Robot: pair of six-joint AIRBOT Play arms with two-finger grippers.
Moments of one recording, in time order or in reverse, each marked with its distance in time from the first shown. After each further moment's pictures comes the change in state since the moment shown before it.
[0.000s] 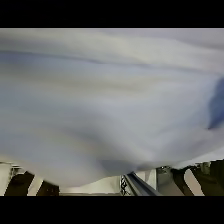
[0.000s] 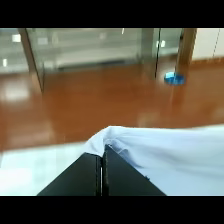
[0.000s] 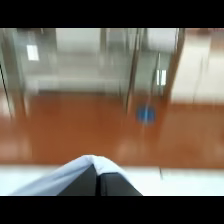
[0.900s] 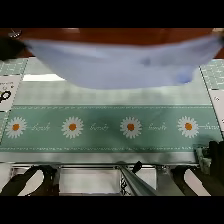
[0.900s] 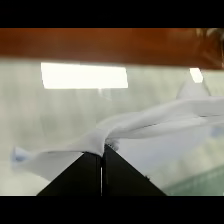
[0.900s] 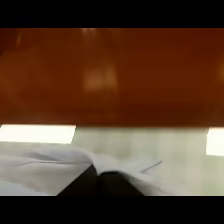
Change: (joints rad) left arm 0.000 -0.286 -0.592 -0.483 0.428 0.297; right arm -0.001 -0.159 -0.613 0.406 -0.471 -0.237
